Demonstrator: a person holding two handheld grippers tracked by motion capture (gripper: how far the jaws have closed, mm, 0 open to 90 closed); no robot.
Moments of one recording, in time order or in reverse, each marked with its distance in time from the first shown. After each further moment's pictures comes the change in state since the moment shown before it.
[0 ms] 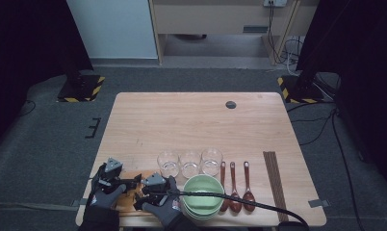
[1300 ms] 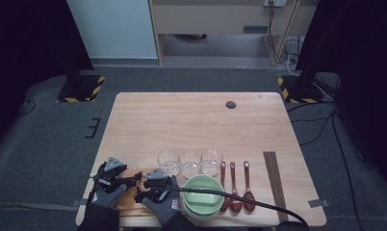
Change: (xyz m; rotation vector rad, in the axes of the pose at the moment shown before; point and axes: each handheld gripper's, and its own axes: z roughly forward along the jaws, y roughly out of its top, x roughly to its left) left arm -0.001 0.002 0.000 -0.023 -0.041 -0.010; right arm -0.007 0.007 0.009 0.016 -0.042 0.086
